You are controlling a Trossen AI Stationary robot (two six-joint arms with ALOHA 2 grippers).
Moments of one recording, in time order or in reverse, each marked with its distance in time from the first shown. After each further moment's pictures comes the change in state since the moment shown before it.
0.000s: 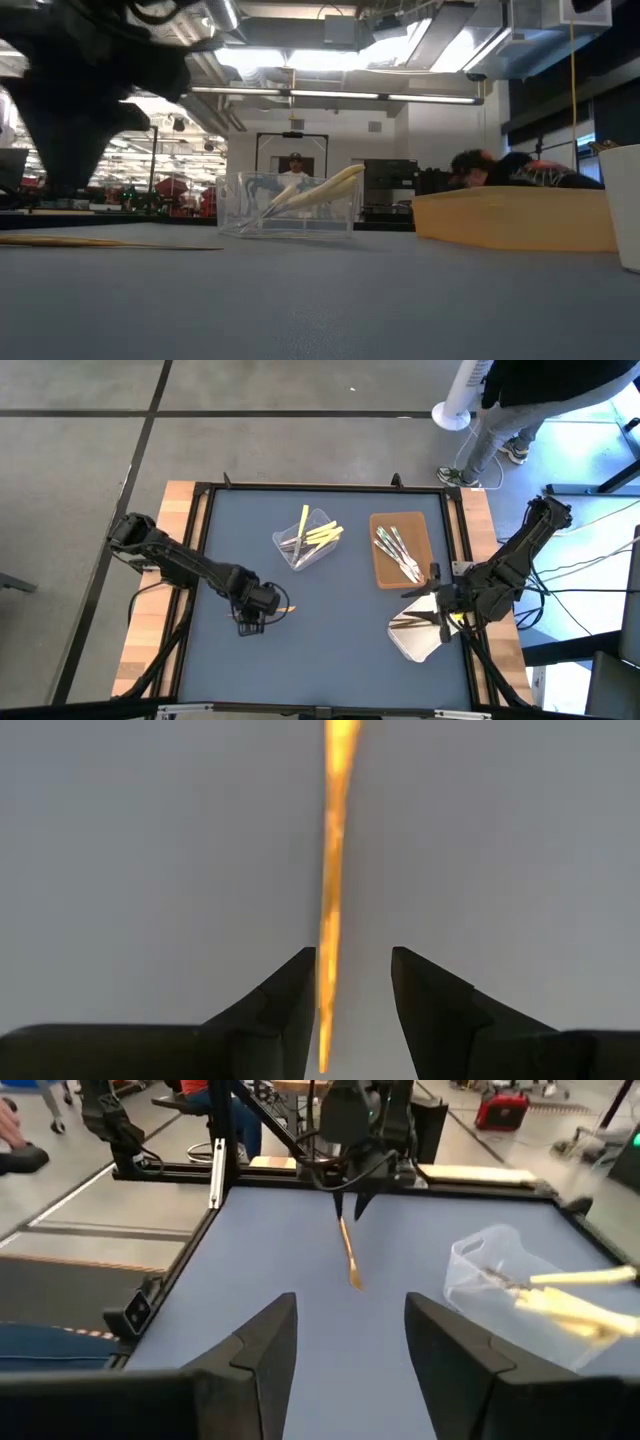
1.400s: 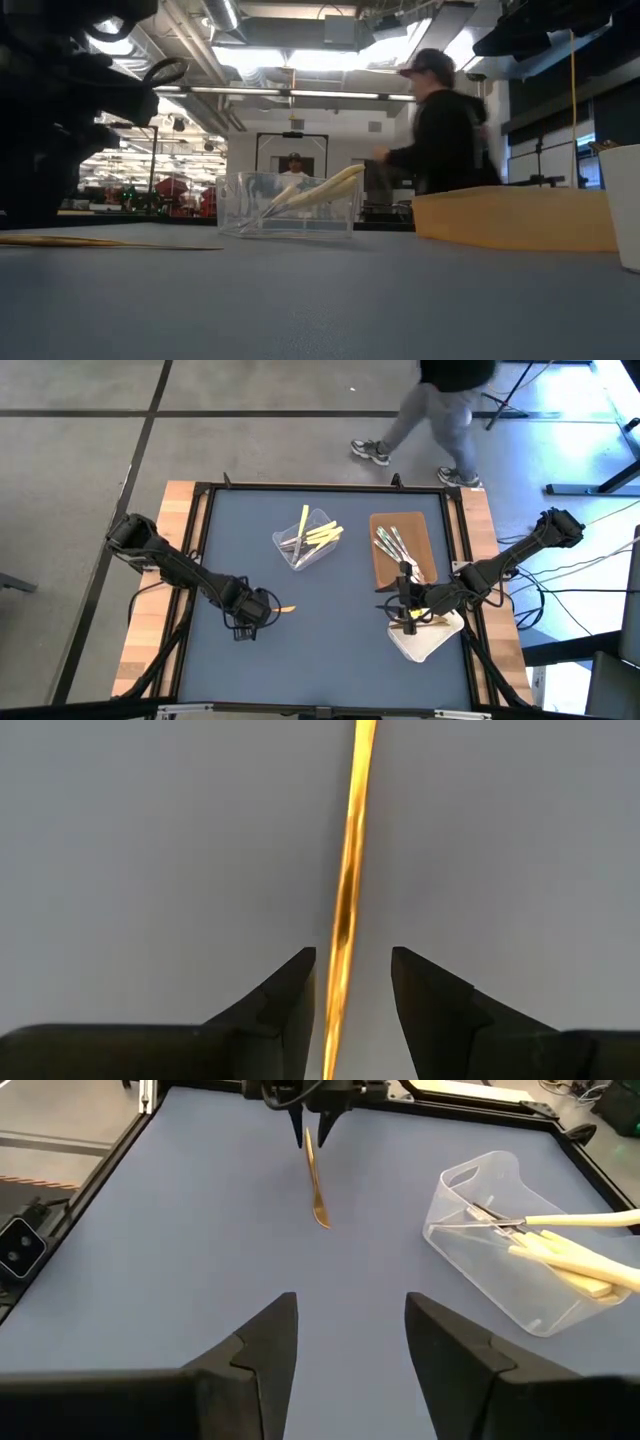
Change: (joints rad) left arm -0.109 0.000 -0.130 0.107 -0.083 -0.143; right arm -0.305 0.242 0.000 0.071 -0.253 -0.083
